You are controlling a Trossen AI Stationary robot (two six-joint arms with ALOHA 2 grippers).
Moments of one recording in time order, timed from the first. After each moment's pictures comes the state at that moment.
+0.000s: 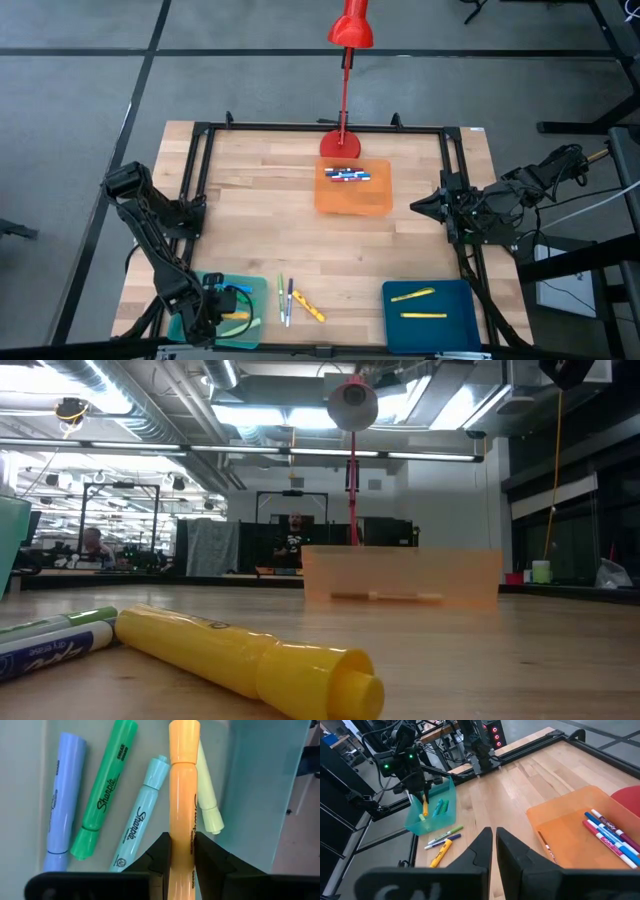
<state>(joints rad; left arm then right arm) -1.05 1.56 0.97 -0.63 -0.08 -1.17 0.52 0.63 0.85 -0.59 0.53 0.60</state>
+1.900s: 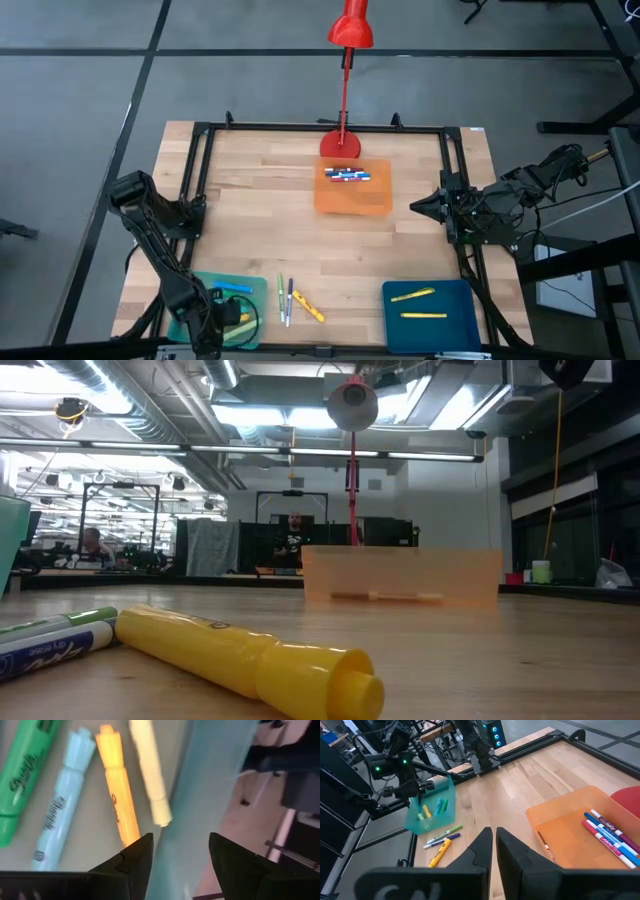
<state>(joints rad) -1.02 1.65 1.06 -0.55 0.09 -1.29 0.52 0.63 0.85 -0.59 0.53 0.59</state>
